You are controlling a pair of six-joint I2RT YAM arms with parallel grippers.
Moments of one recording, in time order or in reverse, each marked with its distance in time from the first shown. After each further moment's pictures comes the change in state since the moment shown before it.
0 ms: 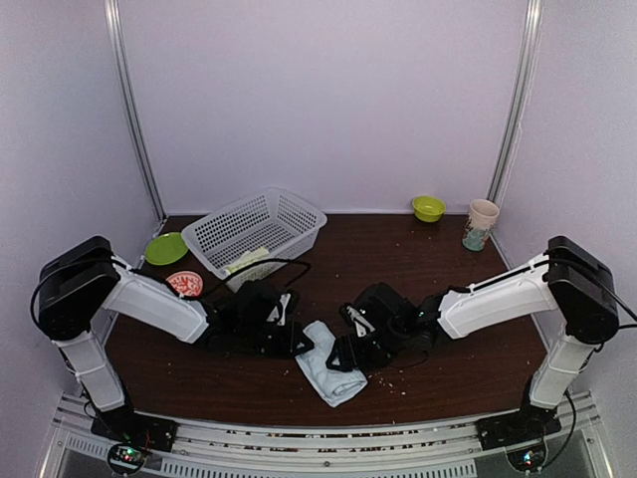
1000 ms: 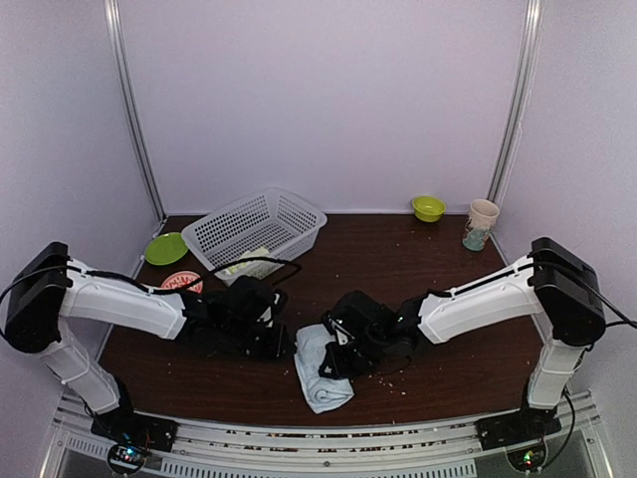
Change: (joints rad) left arm -0.044 -0.199 0.030 -0.363 -0.155 0.027; right arm 0.077 0.083 0.126 -0.080 0.058 0.033
